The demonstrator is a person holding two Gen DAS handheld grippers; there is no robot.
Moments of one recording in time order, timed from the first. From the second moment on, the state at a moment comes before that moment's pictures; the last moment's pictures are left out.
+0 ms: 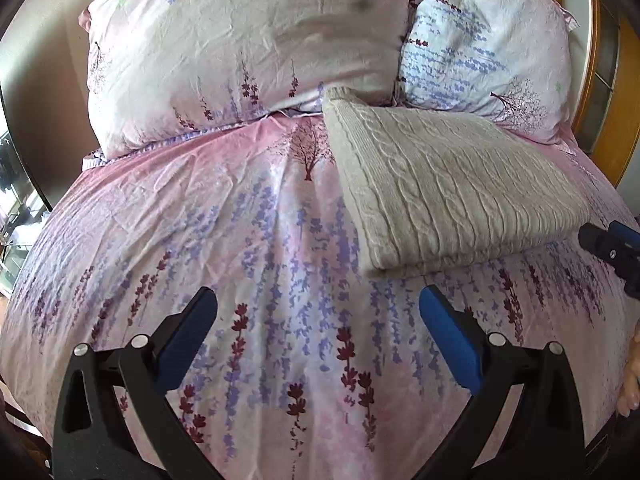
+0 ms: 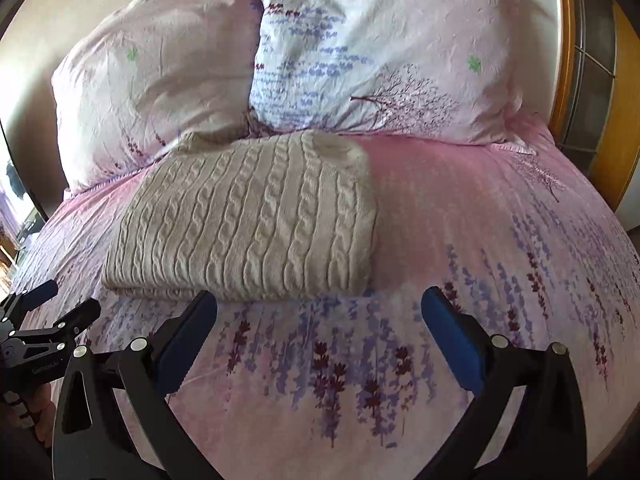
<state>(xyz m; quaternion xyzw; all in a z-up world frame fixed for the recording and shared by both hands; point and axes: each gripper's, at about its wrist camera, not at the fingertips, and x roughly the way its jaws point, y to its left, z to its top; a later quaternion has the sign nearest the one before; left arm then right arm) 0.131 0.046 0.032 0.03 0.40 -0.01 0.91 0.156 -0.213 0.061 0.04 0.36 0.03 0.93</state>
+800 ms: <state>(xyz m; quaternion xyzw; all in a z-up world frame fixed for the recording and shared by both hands) 0.146 0.034 0.007 0.03 0.45 -0.03 0.89 0.155 -0.200 0.029 0.02 0.43 0.02 0.90</state>
